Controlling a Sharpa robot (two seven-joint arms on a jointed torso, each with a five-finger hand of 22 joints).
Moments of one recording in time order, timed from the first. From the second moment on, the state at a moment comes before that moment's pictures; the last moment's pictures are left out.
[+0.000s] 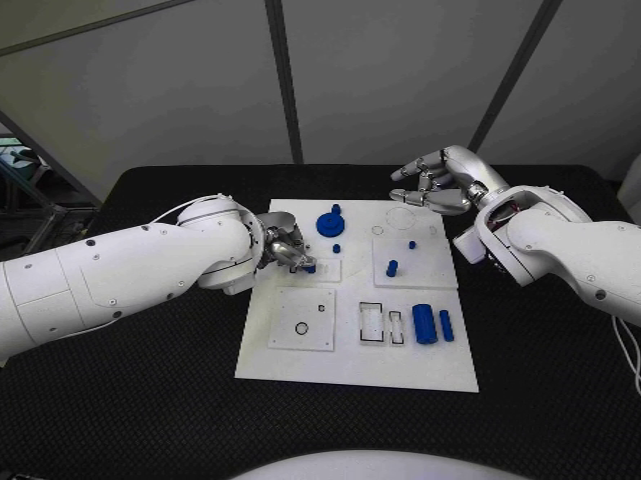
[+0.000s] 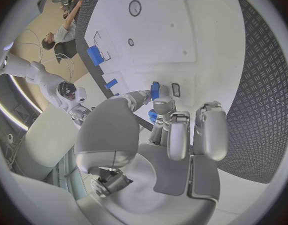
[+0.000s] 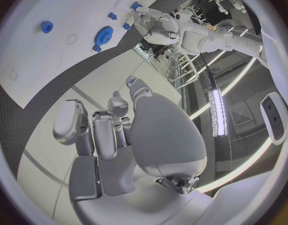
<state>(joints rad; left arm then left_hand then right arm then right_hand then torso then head) 1.22 -0.73 0.00 1.50 -1.11 0.01 -0.53 1.14 -0.15 0.61 0.16 0.32 0.90 0.06 0.63 0.62 1.29 -0.02 1.07 0.95 1.47 -0.07 1.55 1.31 0.07 1.47 0.03 1.38 1.31 1.19 -0.81 0.08 1.49 -1.00 -0.46 0.05 1.42 -0.09 0.10 0.17 0.35 0.94 0.16 0.15 0.08 1.22 0.07 1.09 1.08 1.46 0.00 1.46 1.31 0.08 1.35 0.10 1.35 1.15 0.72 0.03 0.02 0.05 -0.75</state>
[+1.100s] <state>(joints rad) 1.22 -0.72 0.00 1.49 -1.11 0.03 -0.53 1.03 -0.15 0.64 0.08 0.32 0.91 0.03 0.65 0.63 1.30 -0.04 1.10 0.98 1.46 -0.09 1.56 1.31 0.07 1.47 0.02 1.39 1.31 1.19 -0.81 0.08 1.49 -1.00 -0.46 0.05 1.42 -0.09 0.10 0.17 0.35 0.94 0.16 0.15 0.08 1.22 0.07 1.09 1.08 1.46 0.00 1.46 1.31 0.08 1.35 0.10 1.34 1.15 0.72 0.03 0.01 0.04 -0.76</state>
